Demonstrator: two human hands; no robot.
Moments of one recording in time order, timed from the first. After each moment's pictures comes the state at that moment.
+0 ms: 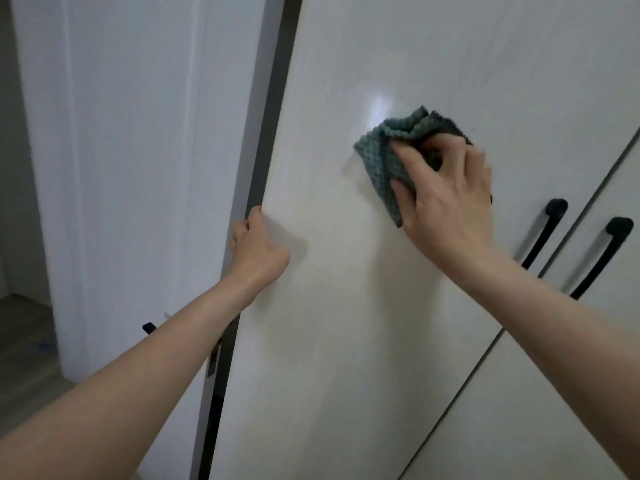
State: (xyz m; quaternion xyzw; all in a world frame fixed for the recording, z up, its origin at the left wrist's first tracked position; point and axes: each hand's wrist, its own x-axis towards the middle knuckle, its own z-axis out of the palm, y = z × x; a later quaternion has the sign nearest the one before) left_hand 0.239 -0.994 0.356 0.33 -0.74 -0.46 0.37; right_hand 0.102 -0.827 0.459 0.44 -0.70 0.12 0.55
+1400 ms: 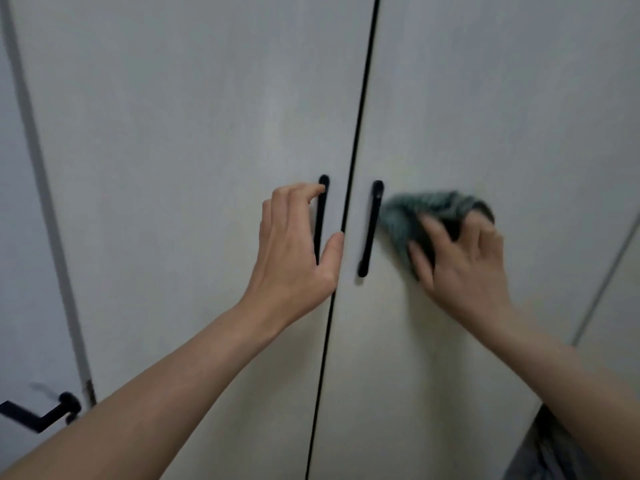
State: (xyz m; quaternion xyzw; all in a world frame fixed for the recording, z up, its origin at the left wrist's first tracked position) left_hand 0.129 -0.763 0.420 -0.01 -0.81 -0.22 0.54; right_hand -0.030 -0.572 0.407 0.30 -0.71 0.07 0.63
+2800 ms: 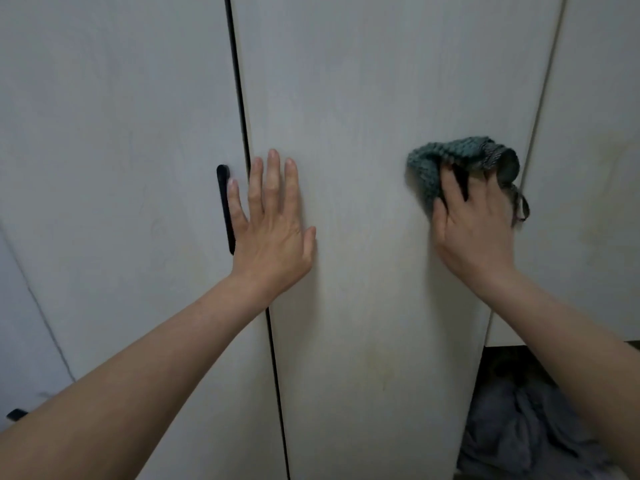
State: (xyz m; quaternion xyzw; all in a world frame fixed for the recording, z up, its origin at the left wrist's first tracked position) left_hand 0.075 -0.683 0.416 0.13 -0.88 0.12 0.45; right_hand -0.074 -0.453 0.407 0.22 -0.80 0.15 0.54
